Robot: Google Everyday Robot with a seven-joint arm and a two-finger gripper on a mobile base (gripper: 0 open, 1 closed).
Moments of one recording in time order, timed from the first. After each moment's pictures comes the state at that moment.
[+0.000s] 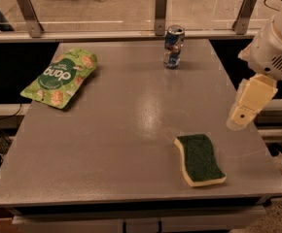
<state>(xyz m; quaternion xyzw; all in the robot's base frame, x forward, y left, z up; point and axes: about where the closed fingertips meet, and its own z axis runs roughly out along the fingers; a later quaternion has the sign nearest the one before) 0.469 -0.202 0.942 -0.56 0.81 -0.01 0.17</state>
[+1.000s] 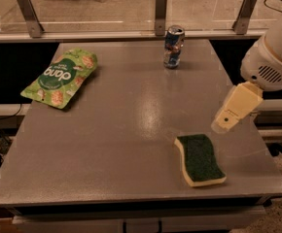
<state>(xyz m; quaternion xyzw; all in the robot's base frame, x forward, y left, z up) 0.466 -0.199 0.921 -0.47 0.86 0.01 0.18</state>
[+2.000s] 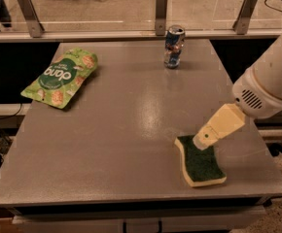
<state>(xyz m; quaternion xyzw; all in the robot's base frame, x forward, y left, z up) 0.436 -0.188 0.888 -0.33 0.93 0.02 0.16</state>
